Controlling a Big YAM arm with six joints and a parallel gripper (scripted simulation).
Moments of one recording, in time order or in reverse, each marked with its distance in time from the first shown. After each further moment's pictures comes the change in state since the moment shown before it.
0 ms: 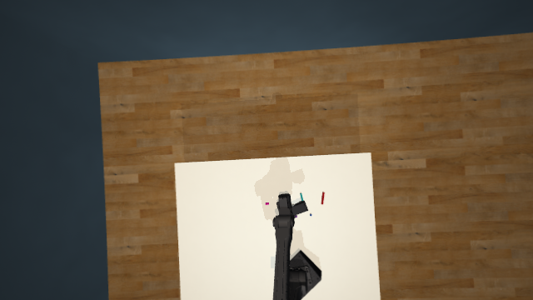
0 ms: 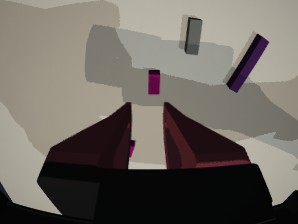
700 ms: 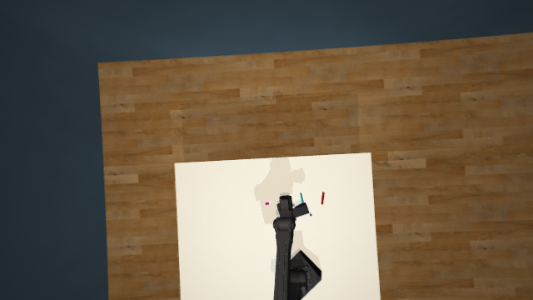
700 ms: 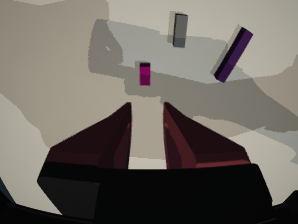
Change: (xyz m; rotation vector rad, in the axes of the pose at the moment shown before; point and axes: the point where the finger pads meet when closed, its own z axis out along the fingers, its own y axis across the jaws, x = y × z) arm 0.000 -0.007 -0.016 0.015 0.005 0.006
